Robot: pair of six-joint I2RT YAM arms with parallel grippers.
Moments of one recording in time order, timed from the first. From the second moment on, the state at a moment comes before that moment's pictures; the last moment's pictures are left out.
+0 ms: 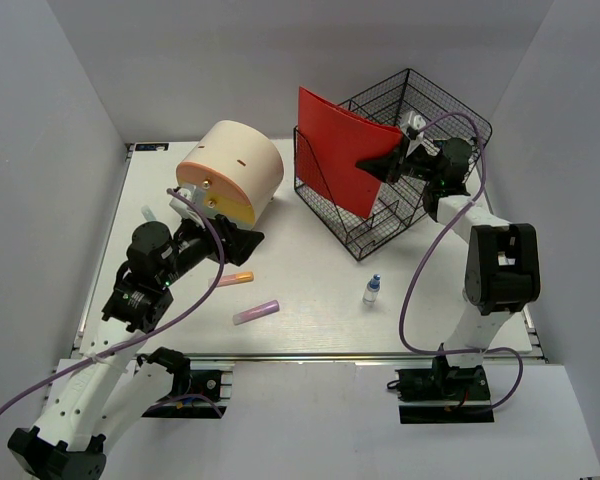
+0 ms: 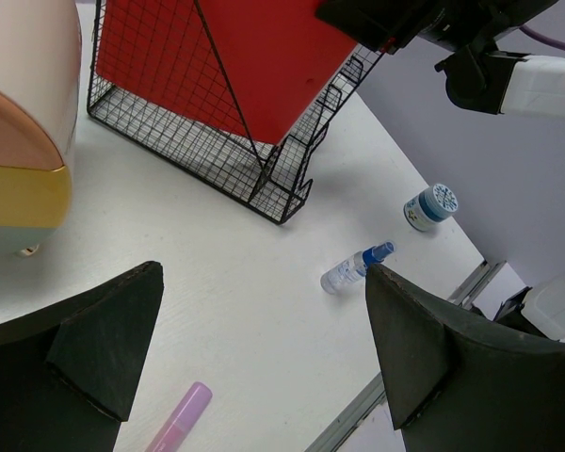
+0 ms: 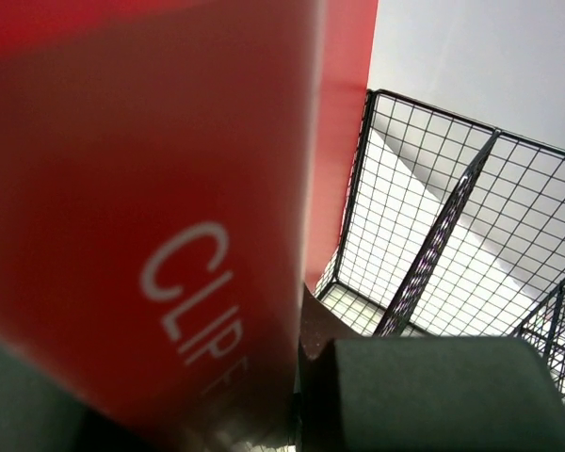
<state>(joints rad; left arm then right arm) -0.40 0.72 0.79 -0.19 0.32 -0.42 0.10 1.79 1.18 0.89 -1.19 0.22</state>
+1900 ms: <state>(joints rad) -0.38 0.98 1.02 -0.48 -0.18 -0.42 0.11 1.00 0.90 -0.25 -1.08 -0.16</state>
